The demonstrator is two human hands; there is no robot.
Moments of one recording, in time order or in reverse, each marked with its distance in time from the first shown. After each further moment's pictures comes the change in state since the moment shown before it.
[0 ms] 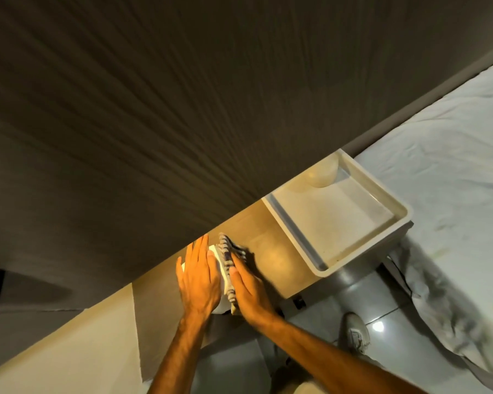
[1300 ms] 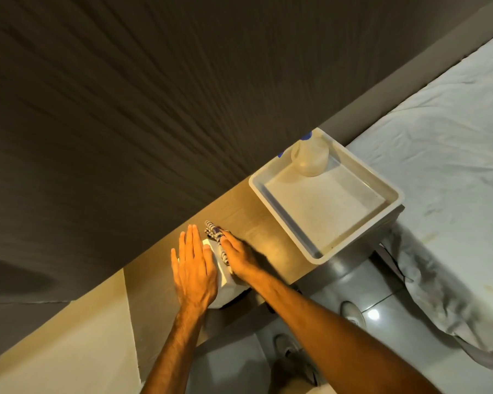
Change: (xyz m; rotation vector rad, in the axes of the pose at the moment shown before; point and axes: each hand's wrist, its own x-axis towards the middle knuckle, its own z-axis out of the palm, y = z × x) left_hand 0.004 -0.009 0.010 0.038 -0.007 0.002; right_hand 0.063 -0.023 -0.006 -0.094 -0.034 0.087
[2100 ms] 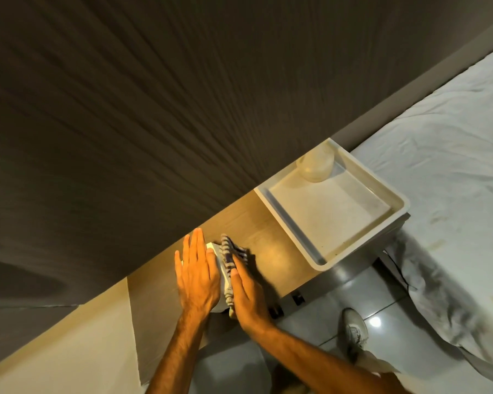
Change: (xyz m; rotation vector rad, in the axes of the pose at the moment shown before) left_hand 0.001 0.004 -0.004 0.036 -0.041 0.024; right_hand -0.065 0.043 0.031 0.229 0.186 -0.006
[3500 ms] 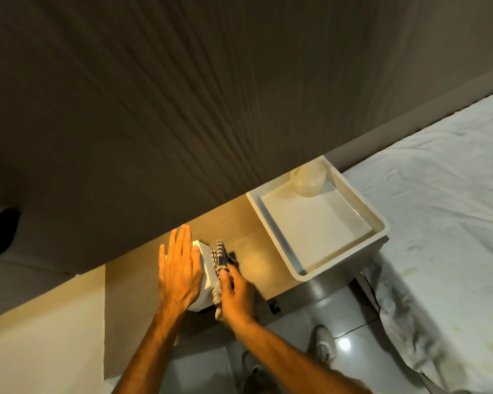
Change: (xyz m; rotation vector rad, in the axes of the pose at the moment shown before) left_hand 0.002 -0.004 0.003 0.026 0.029 -0.014; right_hand -0.005 -0.020 -0.028 -0.201 -0.015 0.037
